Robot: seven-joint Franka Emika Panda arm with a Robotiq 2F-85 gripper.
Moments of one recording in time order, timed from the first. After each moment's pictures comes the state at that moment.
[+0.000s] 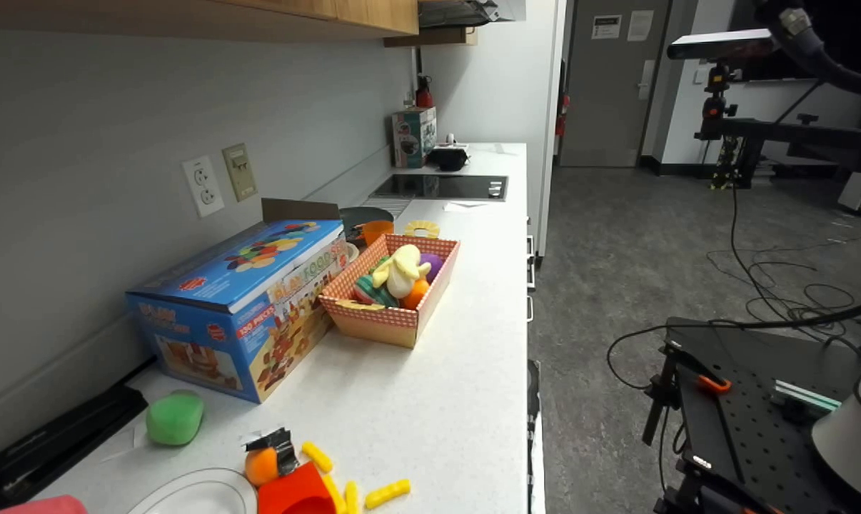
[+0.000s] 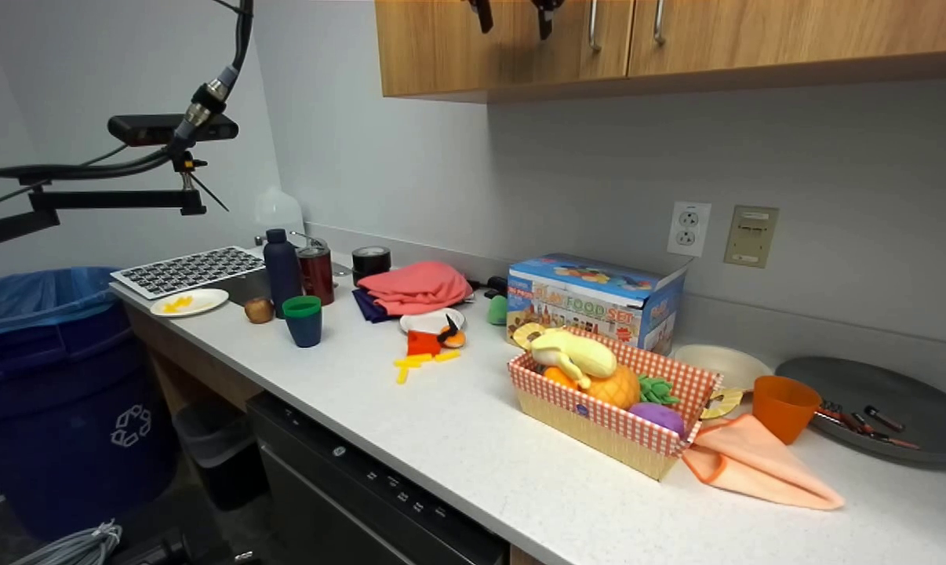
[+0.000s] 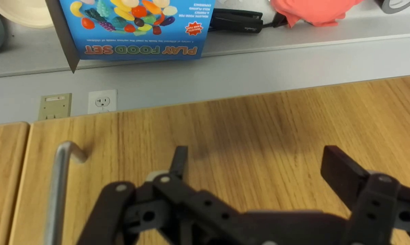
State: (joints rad) arm 0.06 -0.07 0.02 -1.67 0.33 2.28 -0.23
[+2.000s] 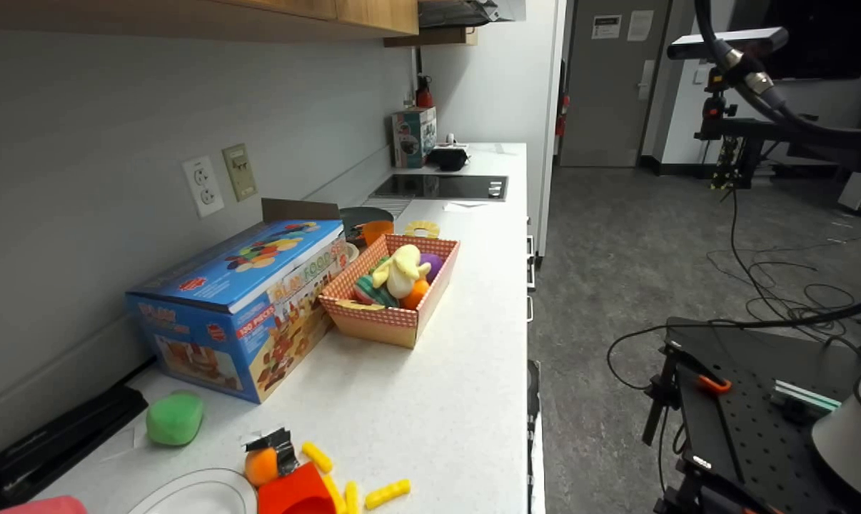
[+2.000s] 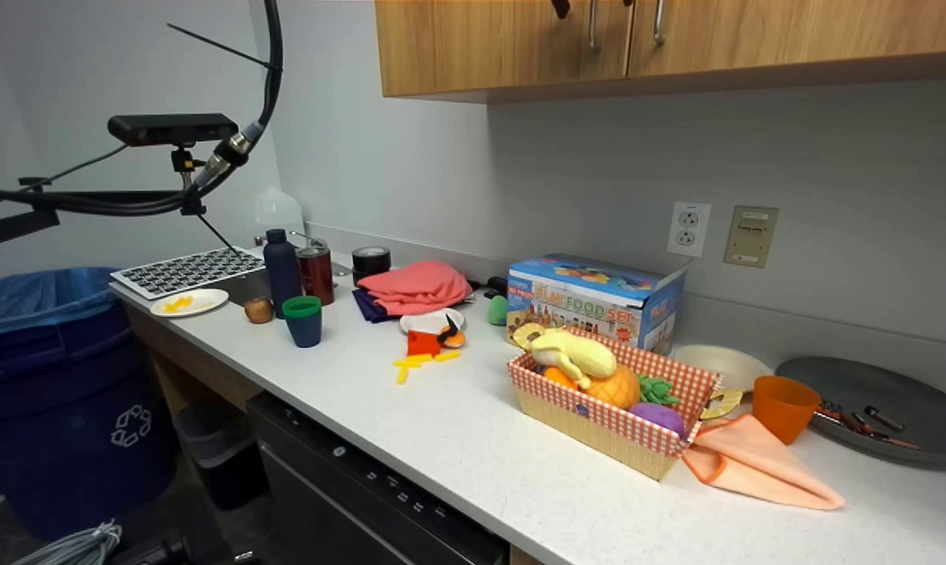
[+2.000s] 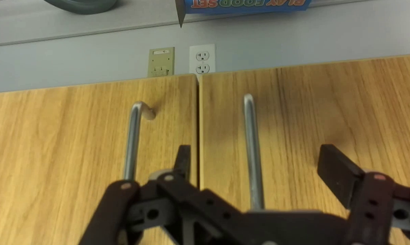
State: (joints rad) arm 0.01 -0.11 -0.03 -1.78 0.08 2.55 -0.10
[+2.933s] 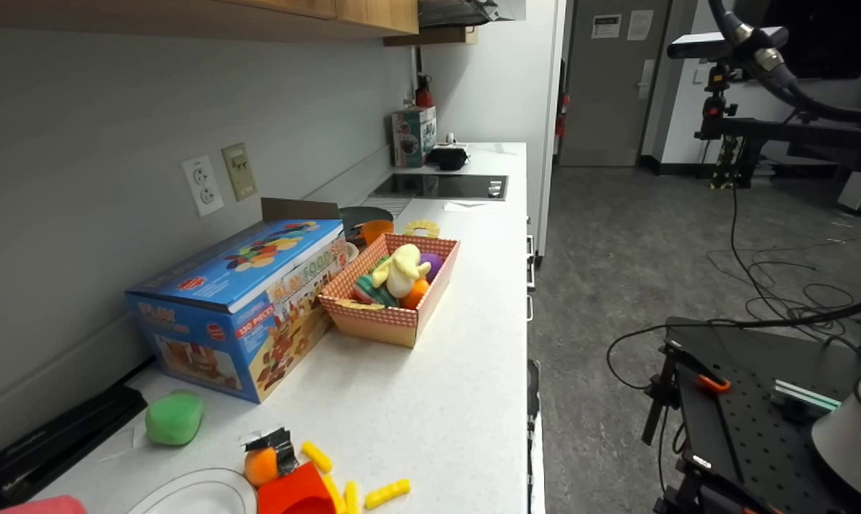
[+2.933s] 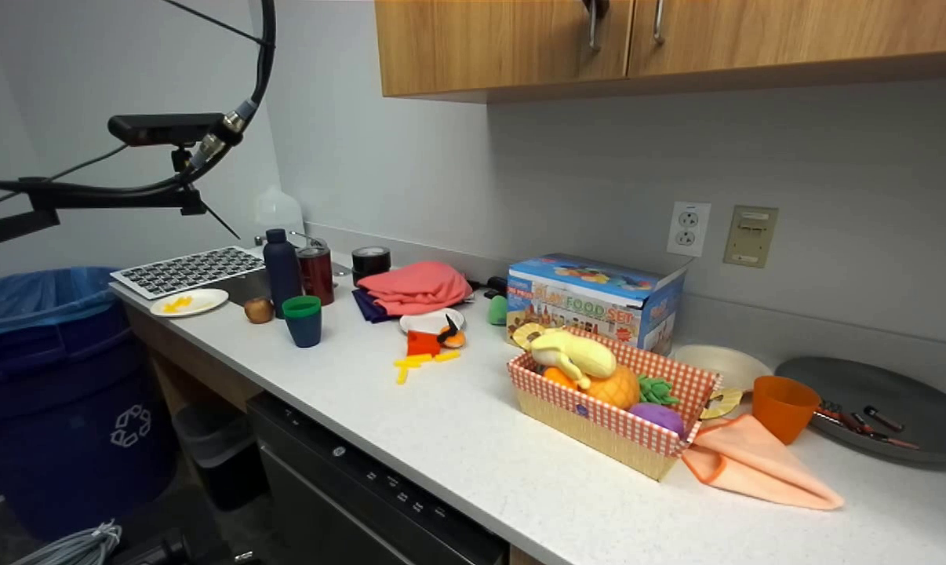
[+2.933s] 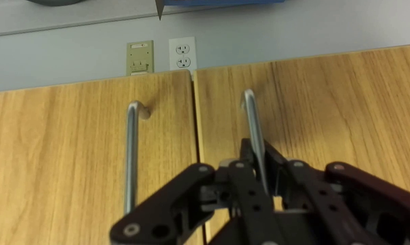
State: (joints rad) arm 0.02 -0.11 -0.06 -1.79 0.30 2.56 -0.30
